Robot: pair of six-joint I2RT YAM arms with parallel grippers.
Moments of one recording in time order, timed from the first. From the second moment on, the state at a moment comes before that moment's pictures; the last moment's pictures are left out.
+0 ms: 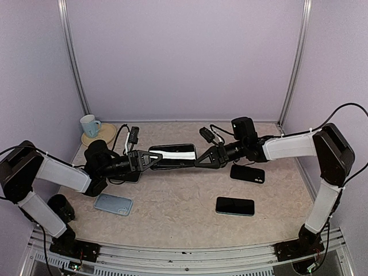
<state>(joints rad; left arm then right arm) -0.59 1.55 0.51 1.11 0.68 -0.85 0.60 1.80 1.08 0.25 -1.20 0.60</state>
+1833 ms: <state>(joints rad) -0.57 1.58 0.49 1.14 0.76 -0.89 0.56 1.85 1.21 0.23 -1.17 0.58</state>
